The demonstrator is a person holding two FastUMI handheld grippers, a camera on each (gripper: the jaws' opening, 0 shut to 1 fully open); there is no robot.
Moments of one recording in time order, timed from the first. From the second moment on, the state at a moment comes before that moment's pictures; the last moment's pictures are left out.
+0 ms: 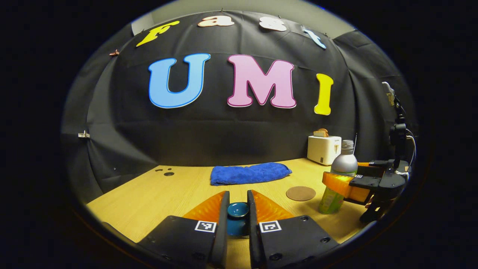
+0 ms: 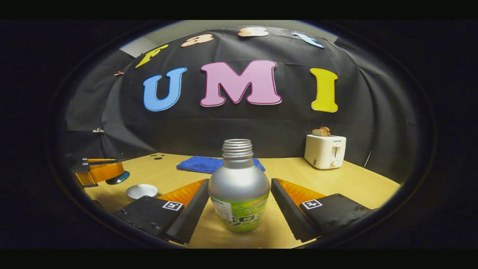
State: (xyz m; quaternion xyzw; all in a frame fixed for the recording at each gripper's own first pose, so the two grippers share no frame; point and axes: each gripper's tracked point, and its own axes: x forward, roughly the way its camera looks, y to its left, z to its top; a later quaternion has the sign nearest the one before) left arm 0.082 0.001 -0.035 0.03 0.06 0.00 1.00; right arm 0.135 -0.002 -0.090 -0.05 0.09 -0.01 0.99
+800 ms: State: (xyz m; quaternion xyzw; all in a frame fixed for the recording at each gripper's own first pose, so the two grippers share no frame) left arm 0.064 0.058 -0.042 0.02 0.05 0.03 1.00; right arm 0.164 0.019 -0.063 -0.30 0.09 0.02 0.95
